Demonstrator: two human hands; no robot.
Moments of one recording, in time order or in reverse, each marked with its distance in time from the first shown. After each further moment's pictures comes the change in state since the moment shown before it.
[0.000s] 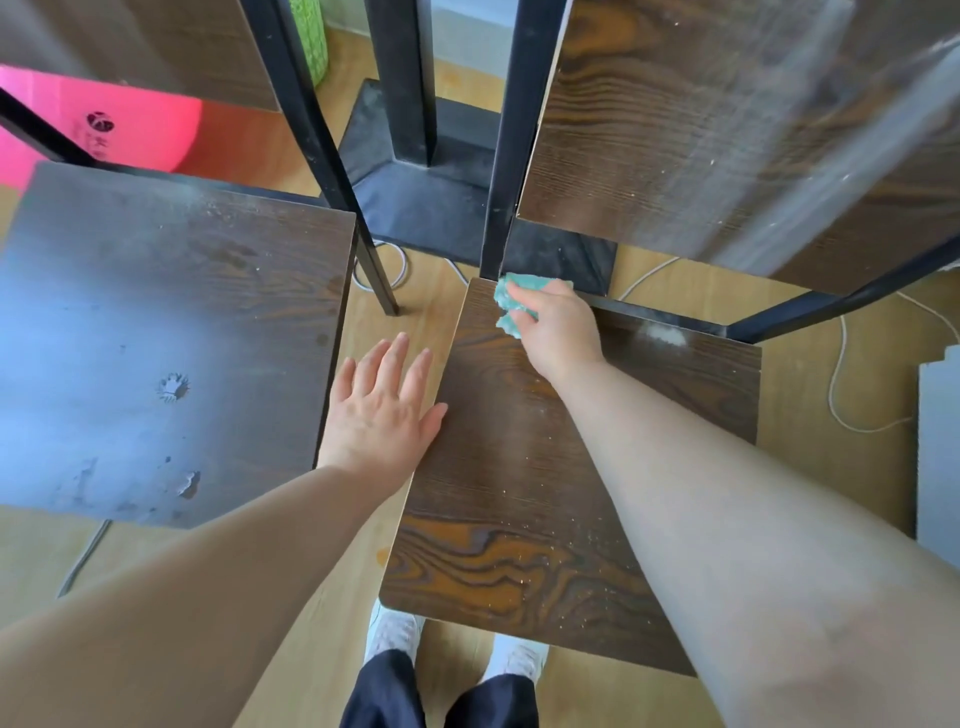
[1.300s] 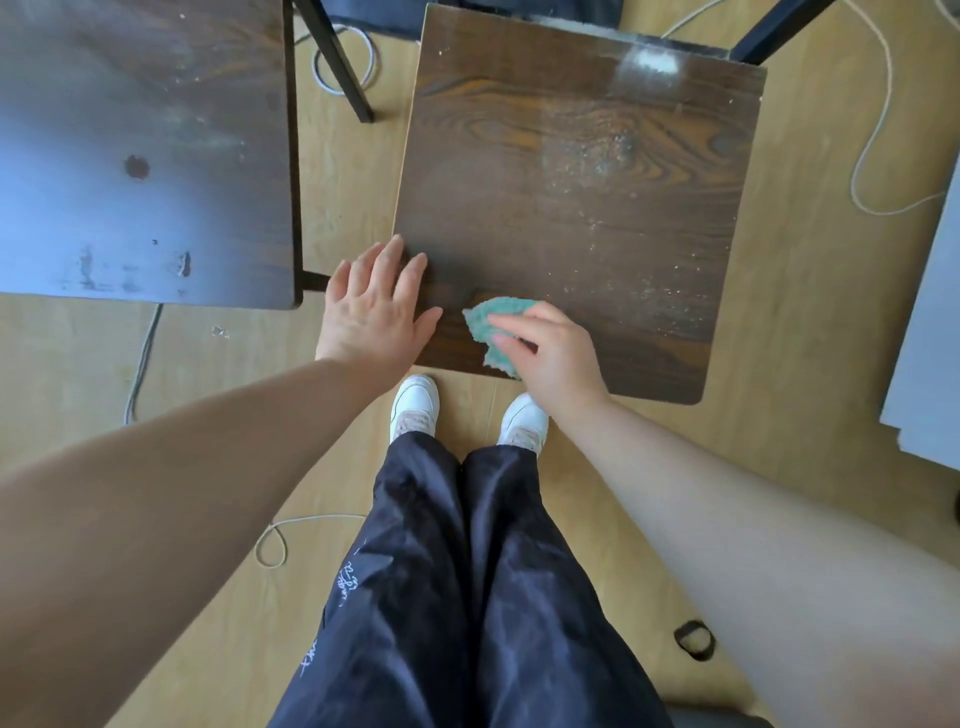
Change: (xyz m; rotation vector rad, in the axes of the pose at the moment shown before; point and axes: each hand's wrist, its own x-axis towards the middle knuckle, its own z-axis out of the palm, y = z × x) left_hand -0.126 0.032 0.022 0.003 -0.150 0.109; right_hand -0.273 0.059 0.028 0.333 -0.096 -0.054
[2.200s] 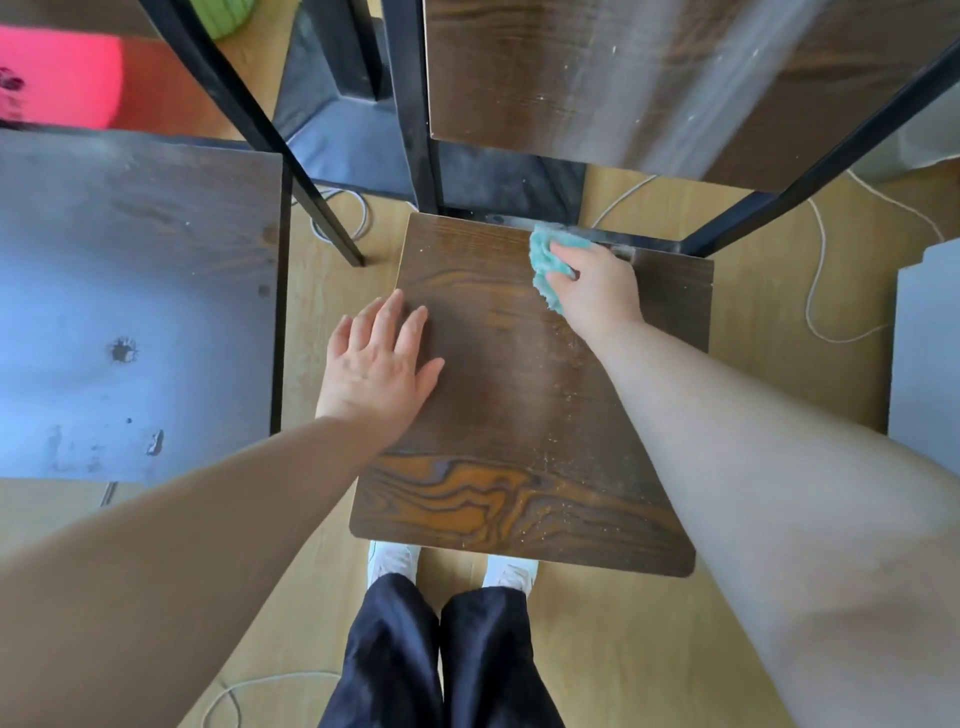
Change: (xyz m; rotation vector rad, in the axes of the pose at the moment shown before) left_hand 0.119 0.001 -0.041 -0.006 0.094 -0.029; right_hand 0.229 0.004 -0.103 -0.243 0.177 0.224
